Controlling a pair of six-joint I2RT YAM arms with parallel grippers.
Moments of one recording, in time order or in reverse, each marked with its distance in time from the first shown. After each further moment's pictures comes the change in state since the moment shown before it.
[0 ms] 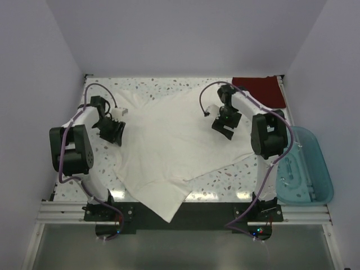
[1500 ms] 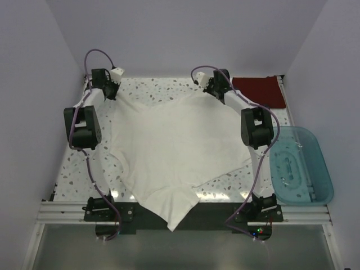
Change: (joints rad) left arm -0.009 0.423 0.509 0.605 -0.088 0.014; right arm -0.008 0.253 0.161 0.981 -0.041 -0.097
